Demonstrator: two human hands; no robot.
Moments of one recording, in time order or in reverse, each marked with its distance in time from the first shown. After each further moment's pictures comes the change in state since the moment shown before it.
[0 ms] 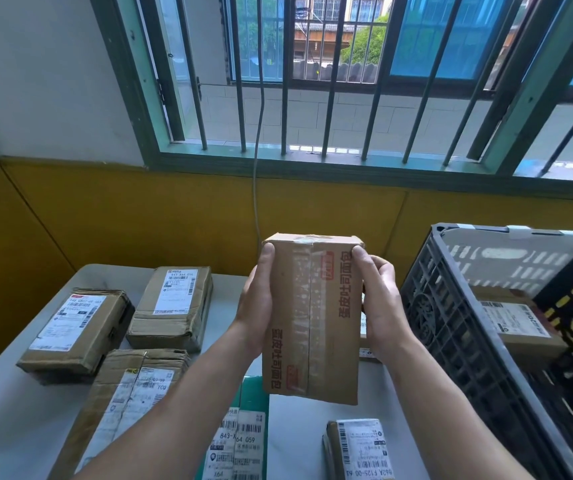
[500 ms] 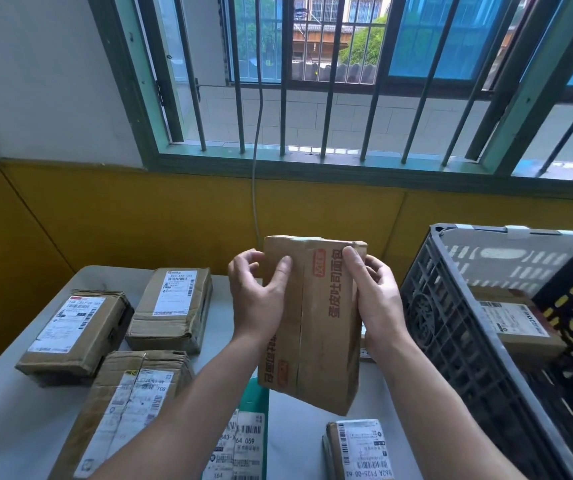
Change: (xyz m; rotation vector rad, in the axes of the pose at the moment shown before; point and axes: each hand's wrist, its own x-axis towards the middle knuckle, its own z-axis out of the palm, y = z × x) left_hand 0.001 -0.007 0.008 0.360 0.420 0.364; right_hand -0.003 0.000 0.006 0.057 0.090 0.005
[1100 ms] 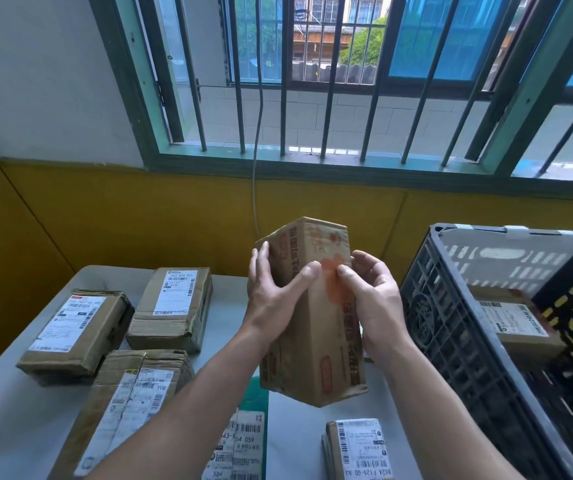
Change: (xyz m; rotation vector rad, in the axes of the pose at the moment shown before) left_hand -0.007 0.012 0.001 0.014 -0.311 -0.090; right_hand -0.002 0.003 -0.002 0.071 -0.031 -0.065
